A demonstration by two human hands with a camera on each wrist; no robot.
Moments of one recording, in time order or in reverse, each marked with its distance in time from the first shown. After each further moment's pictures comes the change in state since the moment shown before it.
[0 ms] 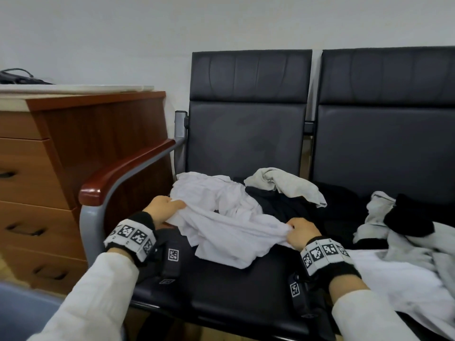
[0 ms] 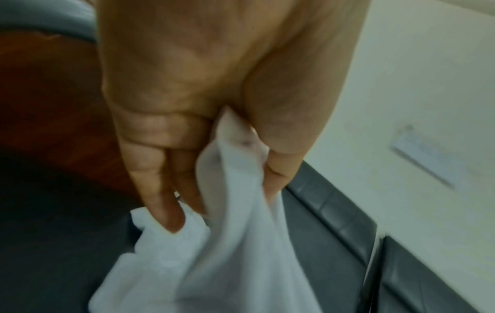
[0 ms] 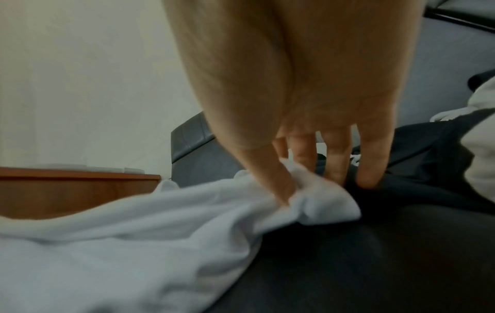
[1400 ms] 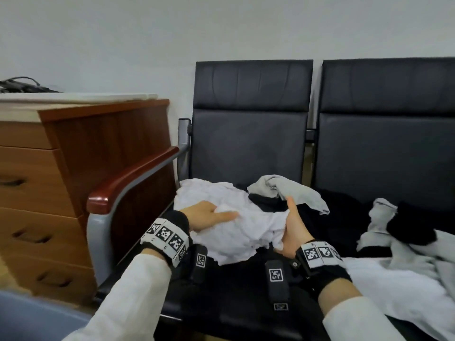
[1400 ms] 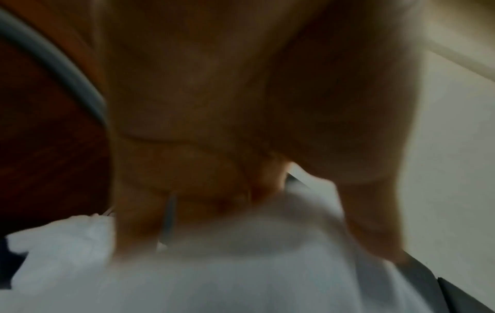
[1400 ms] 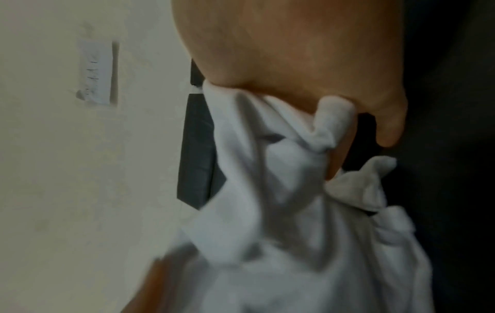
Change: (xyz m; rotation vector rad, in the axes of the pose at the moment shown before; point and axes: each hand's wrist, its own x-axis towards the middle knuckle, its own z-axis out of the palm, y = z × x) left_hand -0.030 0.033 0.042 0.615 -0.302 0.296; right_hand 0.005 -0.042 0.008 1.489 -0.398 0.034
